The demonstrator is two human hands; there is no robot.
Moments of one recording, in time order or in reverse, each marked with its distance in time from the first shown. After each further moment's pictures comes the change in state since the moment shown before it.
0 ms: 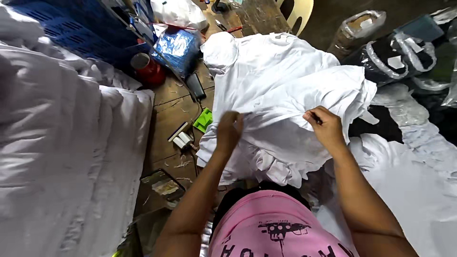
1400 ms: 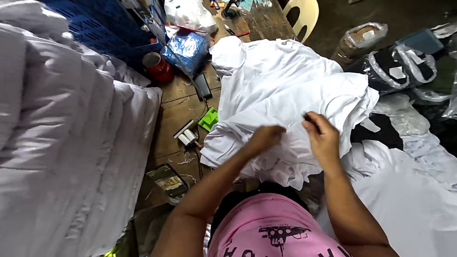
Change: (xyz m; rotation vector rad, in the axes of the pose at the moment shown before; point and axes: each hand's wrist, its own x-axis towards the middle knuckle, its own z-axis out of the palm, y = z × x) left_hand 0.003 0.067 0.012 -0.386 -0.410 0.106; right_hand -0.020 -0.052 0.015 0.110 0.135 0.009
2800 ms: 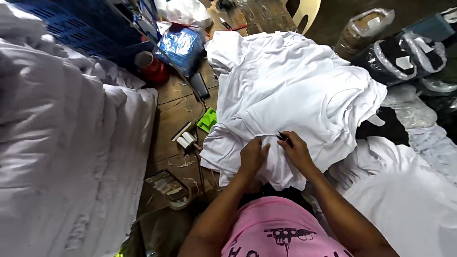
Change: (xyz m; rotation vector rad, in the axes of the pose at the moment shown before) left_hand -0.044 -0.051 0.045 0.291 0.108 -0.431; right_hand -0.044 0.049 0.066 0.062 -0.392 0.292
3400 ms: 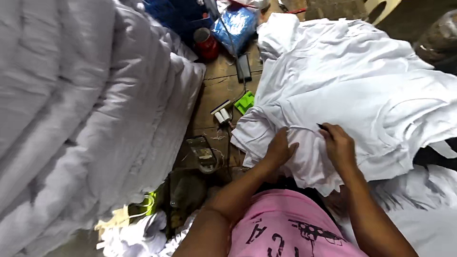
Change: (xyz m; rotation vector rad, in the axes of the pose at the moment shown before) left_hand -0.015 -0.009 -0.007 -0.134 -0.018 -0.014; right_hand 0.016 -0.012 -0.012 -0.233 0.070 -0.191
